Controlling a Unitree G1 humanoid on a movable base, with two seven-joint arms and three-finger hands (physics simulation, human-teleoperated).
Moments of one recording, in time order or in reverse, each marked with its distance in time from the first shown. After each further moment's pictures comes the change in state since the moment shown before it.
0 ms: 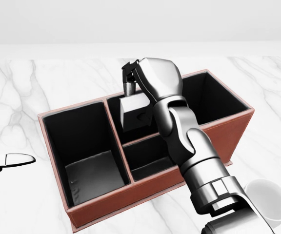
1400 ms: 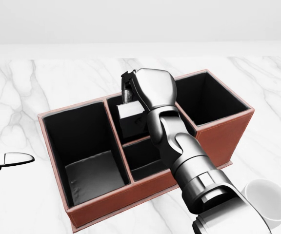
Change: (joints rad) left arm -0.004 0.005 0.004 0.006 -0.006 0.000 0.001; right arm -0.089 0.038 0.031 0.302 -0.005 0.000 -0.244
